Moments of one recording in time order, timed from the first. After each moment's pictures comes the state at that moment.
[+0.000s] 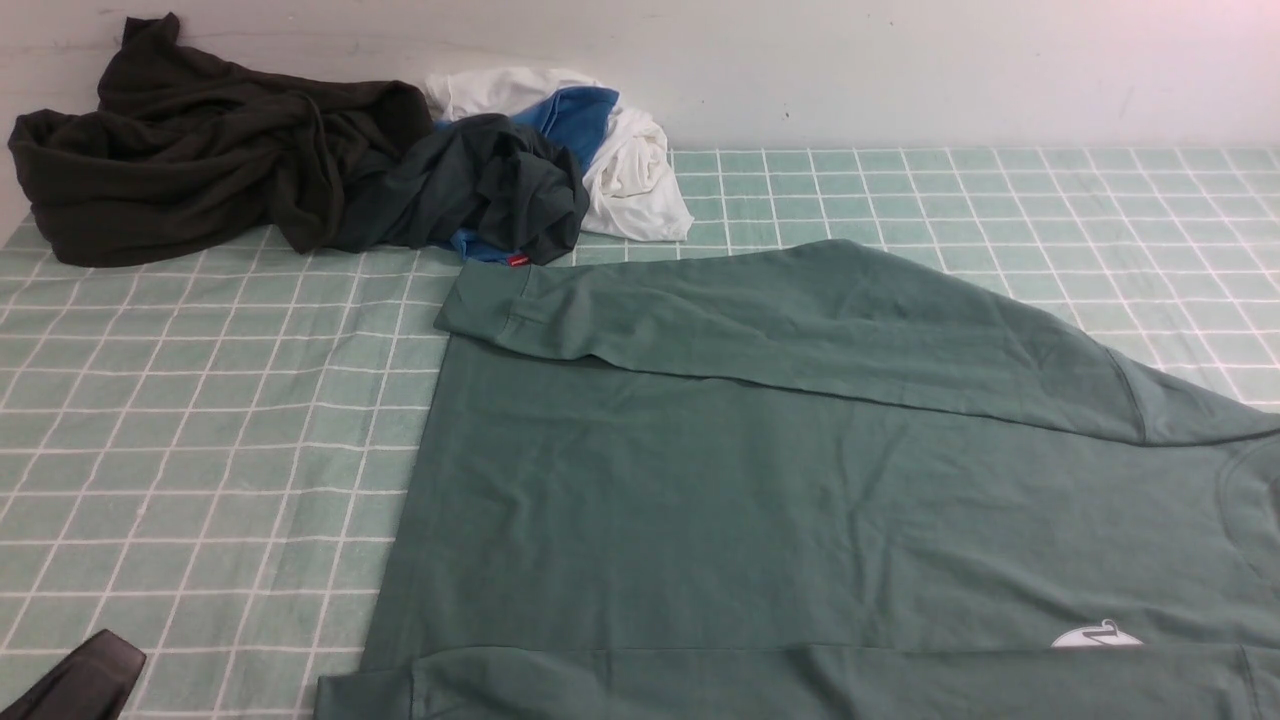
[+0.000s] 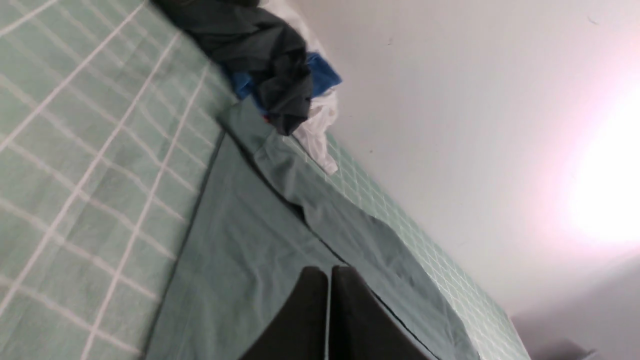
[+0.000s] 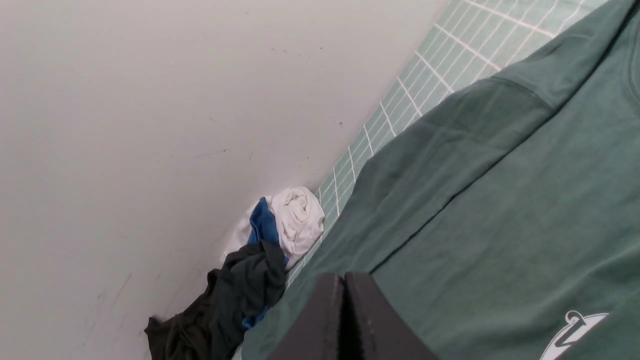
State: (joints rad) right arm -0.03 -0.01 0.02 0.67 0.26 0.39; left arm 0.03 -0.01 -0.04 -0.99 0.30 0.15
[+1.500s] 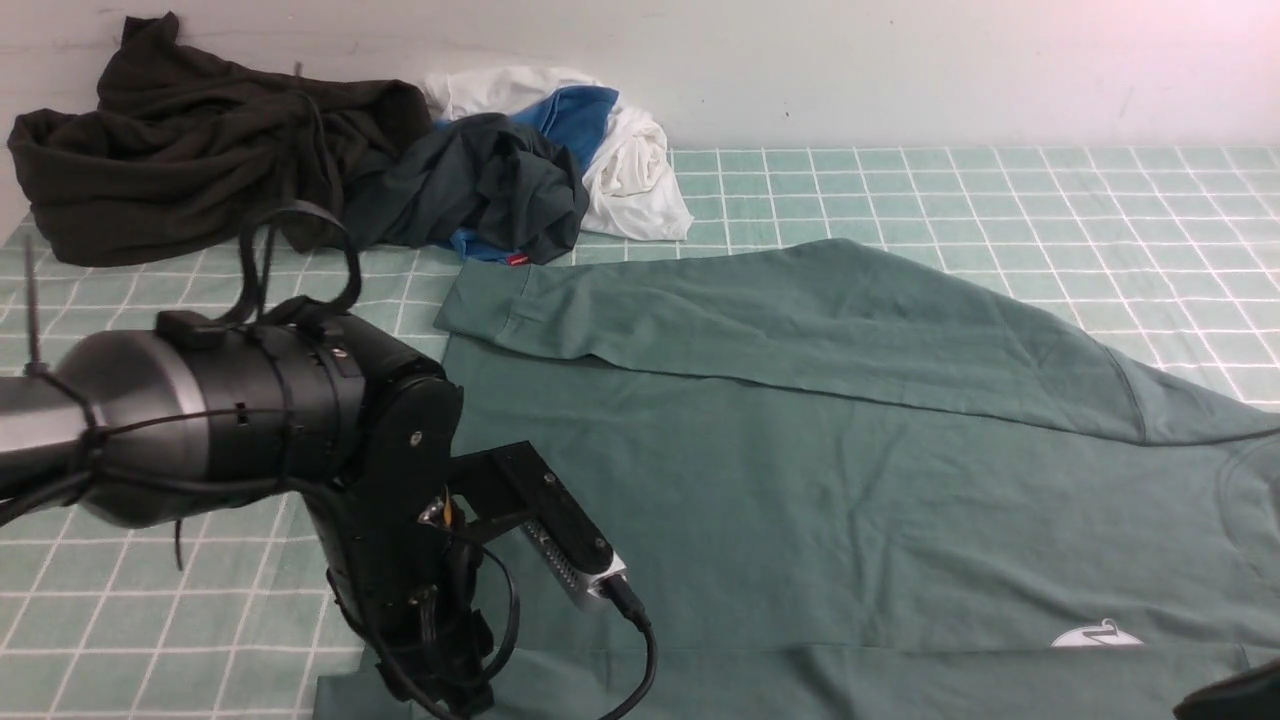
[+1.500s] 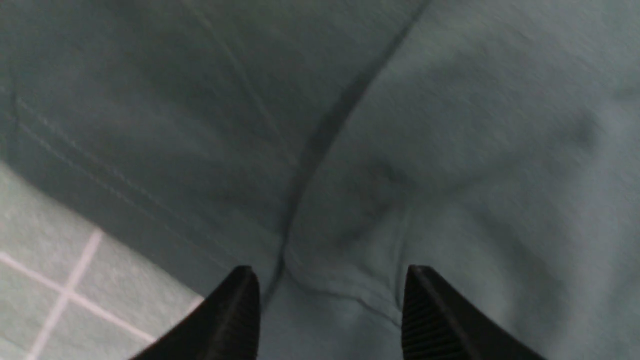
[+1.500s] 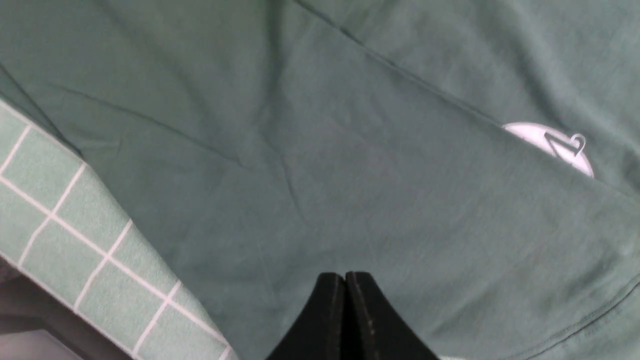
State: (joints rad) right arm 0.29 0.83 -0.70 0.25 1.13 -0.28; left arm -0.54 1.71 -1.00 0.08 0.88 0.35
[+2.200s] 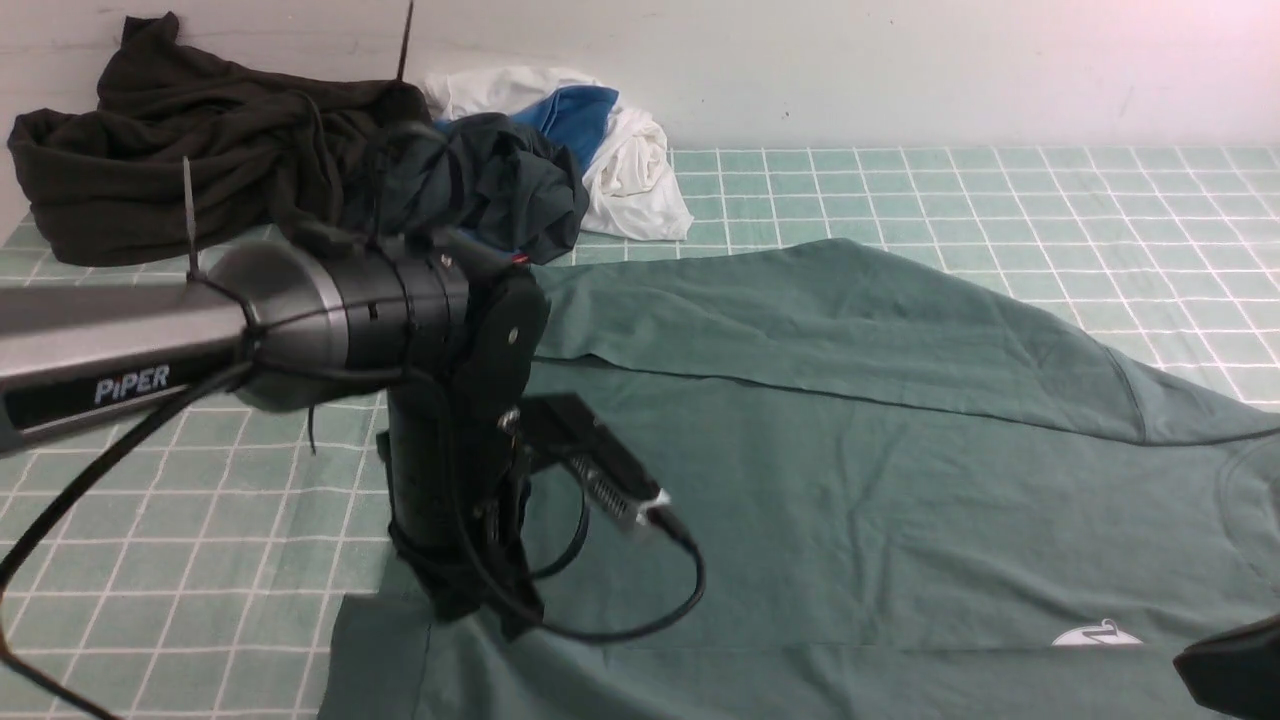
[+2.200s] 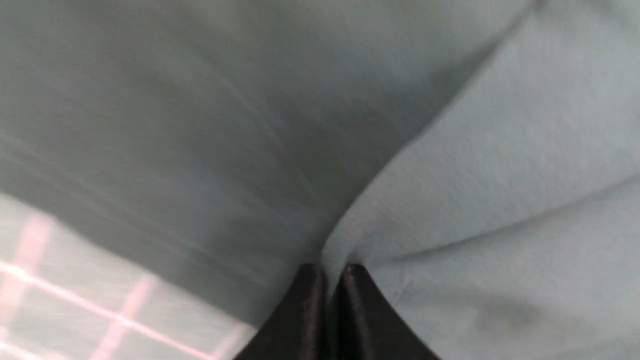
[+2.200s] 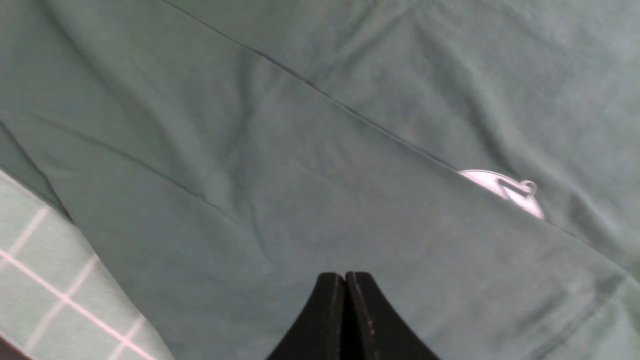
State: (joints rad) right arm 0.29 0.83 -0.70 0.20 1.07 -0.28; left arm -0.54 1.85 -1.33 0.07 1.15 0.35
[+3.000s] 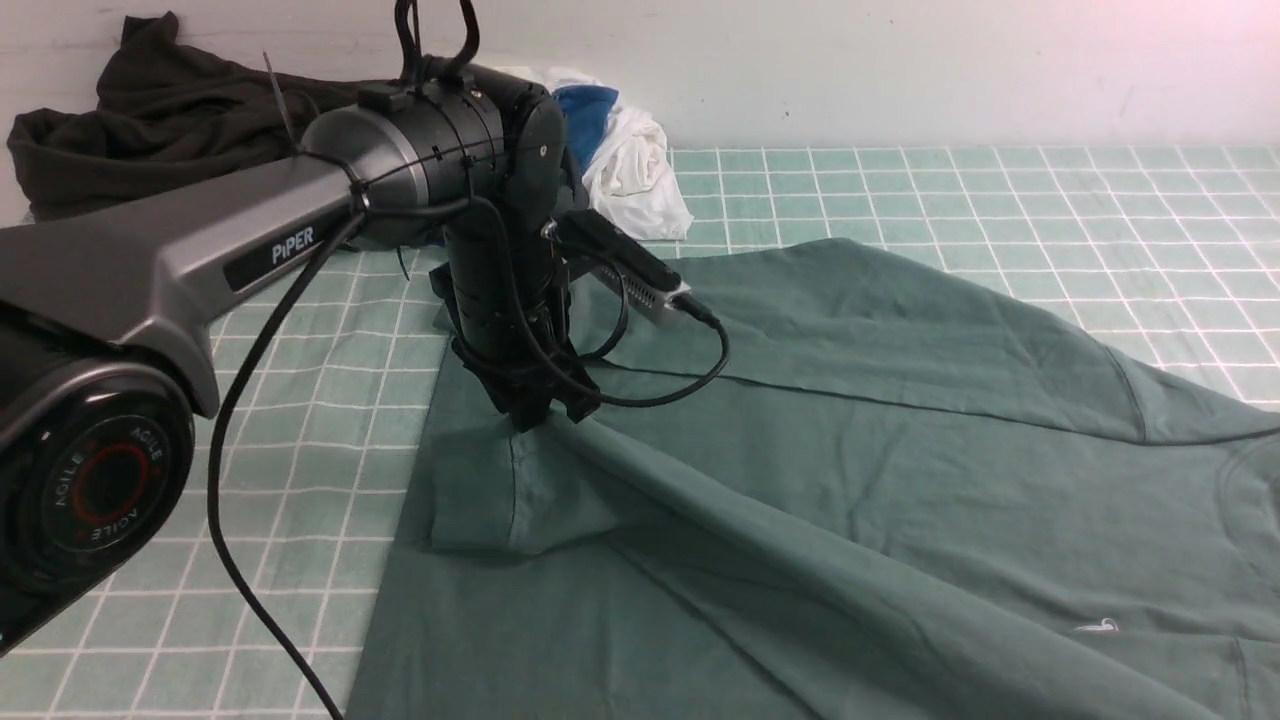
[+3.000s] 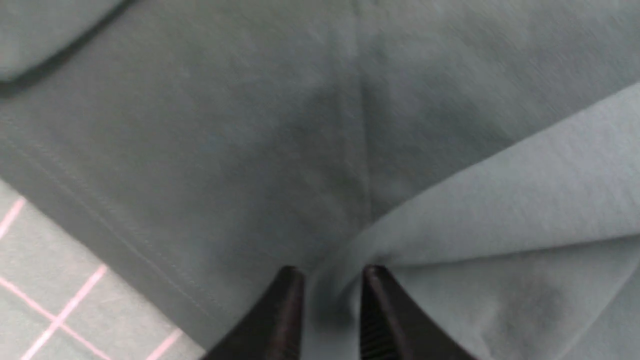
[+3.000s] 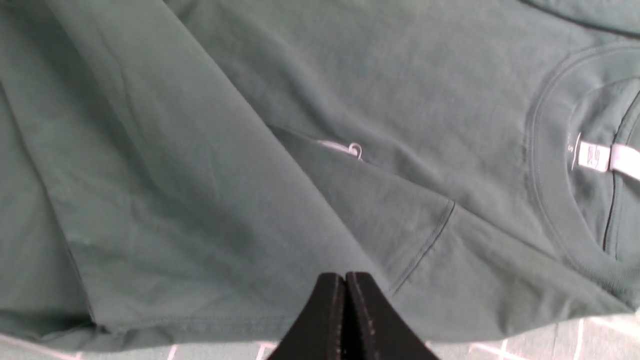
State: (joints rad) right arm 0.29 0.83 -0.70 -0.11 1.04 0.02; left arm -0.42 2.17 -1.87 0.06 1.20 0.34
